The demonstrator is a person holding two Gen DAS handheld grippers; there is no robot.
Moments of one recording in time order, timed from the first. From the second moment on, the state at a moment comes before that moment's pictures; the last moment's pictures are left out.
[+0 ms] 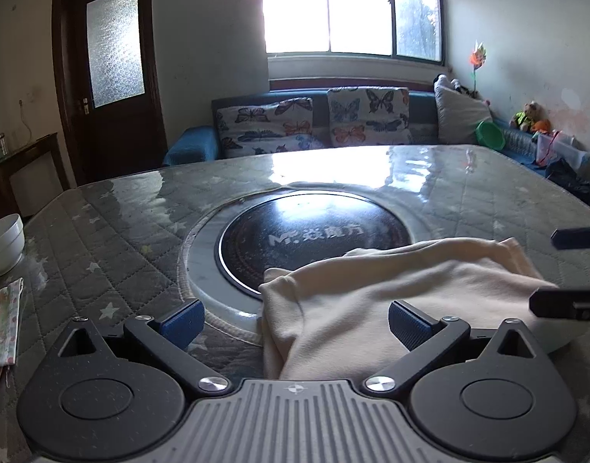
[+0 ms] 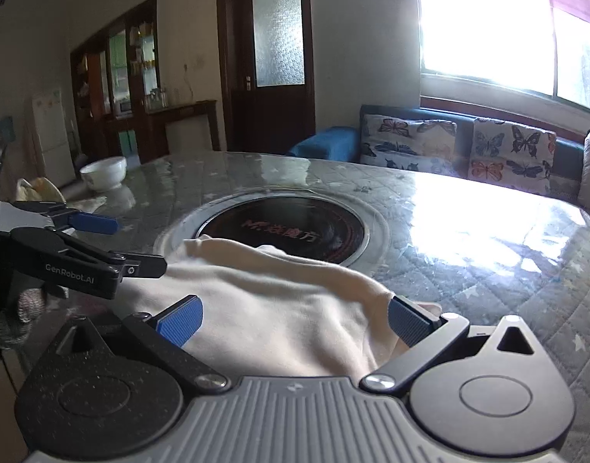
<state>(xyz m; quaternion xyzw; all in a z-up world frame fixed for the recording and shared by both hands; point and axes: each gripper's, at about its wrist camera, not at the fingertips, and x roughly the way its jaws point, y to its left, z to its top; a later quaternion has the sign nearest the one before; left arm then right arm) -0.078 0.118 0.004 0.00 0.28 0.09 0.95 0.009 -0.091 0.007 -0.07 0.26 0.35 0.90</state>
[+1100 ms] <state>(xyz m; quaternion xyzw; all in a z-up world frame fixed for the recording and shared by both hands) -0.055 0.040 -0.012 0.04 0.27 0.00 0.96 0.031 -0.148 -0.008 -0.07 0.30 0.27 0.91</state>
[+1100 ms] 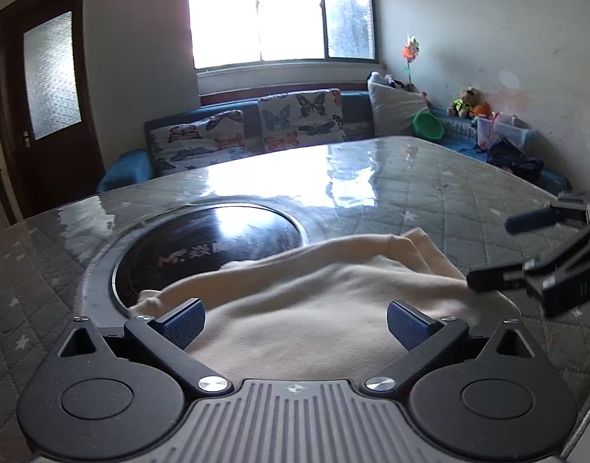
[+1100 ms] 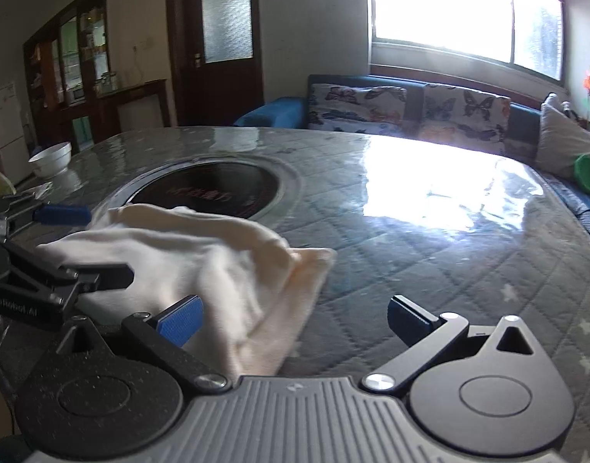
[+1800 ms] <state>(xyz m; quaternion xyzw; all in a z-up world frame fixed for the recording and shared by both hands) -0.047 0.041 -0.027 0.04 0.32 0.00 0.95 0.034 -0.147 -0.033 -0.22 0.26 0.38 0.86</state>
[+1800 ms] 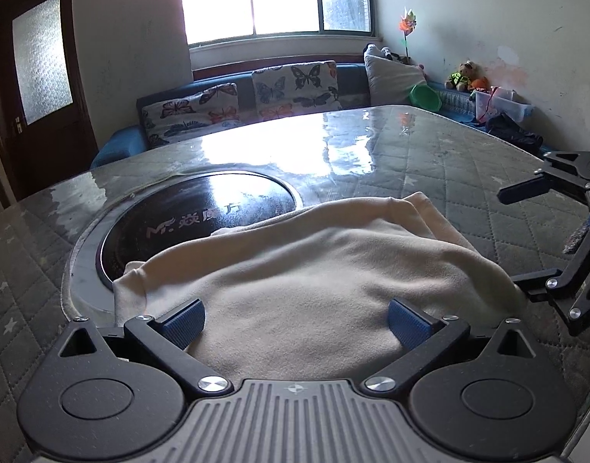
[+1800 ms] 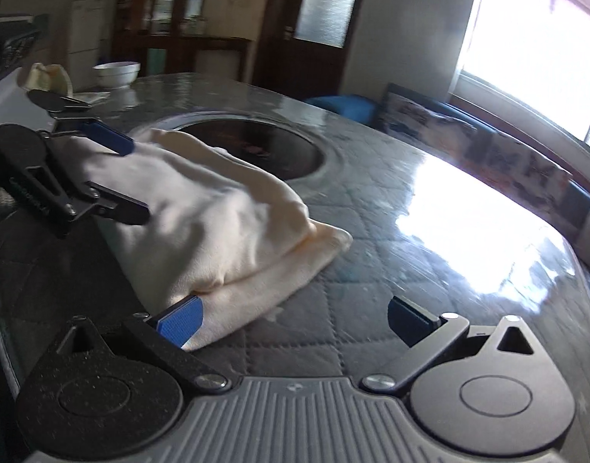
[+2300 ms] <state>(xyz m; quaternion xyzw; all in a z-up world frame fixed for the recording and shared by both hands) -0.040 0.040 -0.024 0.04 0.34 0.00 0.94 0.071 -0.152 -0.035 -0.18 0.25 0.43 0.85</state>
